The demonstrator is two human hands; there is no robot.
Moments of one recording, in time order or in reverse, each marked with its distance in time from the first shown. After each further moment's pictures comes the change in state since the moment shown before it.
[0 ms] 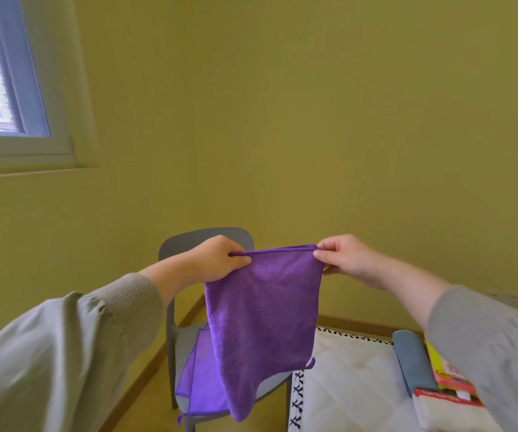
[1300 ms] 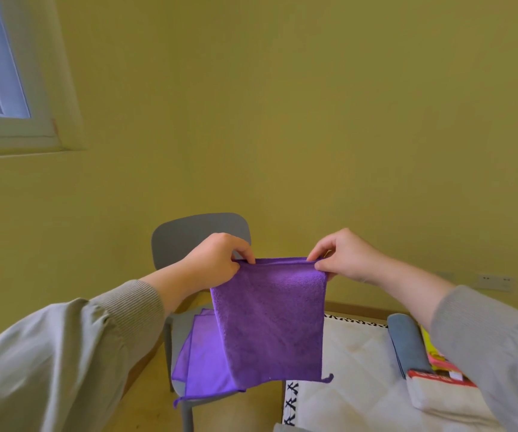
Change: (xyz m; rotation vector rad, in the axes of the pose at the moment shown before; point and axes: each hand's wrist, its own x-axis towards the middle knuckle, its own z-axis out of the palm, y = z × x) left_hand 0.006 -0.008 0.033 0.042 0.114 0.161; right_hand -0.010 0.009 0.006 -0.251 0.067 0.032
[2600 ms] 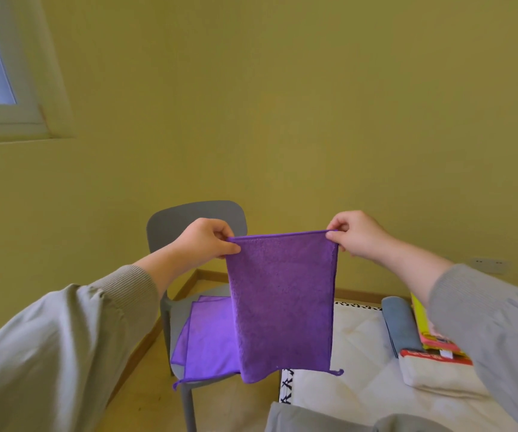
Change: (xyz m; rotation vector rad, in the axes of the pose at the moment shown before) left_hand 0.006 -0.014 0.006 -0.402 0.061 -0.264; right_hand 0.011 0.030 -0.015 -0.154 0.205 0.041
